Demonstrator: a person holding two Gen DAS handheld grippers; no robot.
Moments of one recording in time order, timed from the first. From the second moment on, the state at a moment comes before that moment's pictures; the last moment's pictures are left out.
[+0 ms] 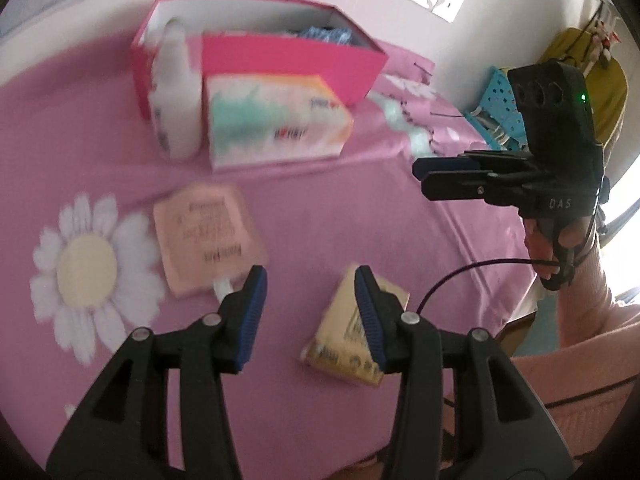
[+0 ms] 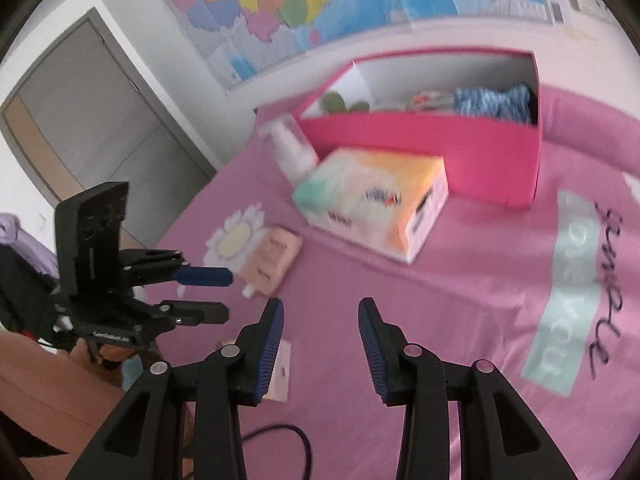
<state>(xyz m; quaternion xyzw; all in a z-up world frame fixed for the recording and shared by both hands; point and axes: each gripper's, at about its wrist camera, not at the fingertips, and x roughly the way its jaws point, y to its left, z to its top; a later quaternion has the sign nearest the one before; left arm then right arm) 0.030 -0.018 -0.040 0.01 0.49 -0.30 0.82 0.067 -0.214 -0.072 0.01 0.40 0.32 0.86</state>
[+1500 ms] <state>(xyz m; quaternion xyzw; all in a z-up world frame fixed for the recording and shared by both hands) 0.017 -0.039 -0.065 -0.02 0.52 -0.32 0.79 0.049 -0.187 -0.120 0.03 0.43 0.34 0.83</state>
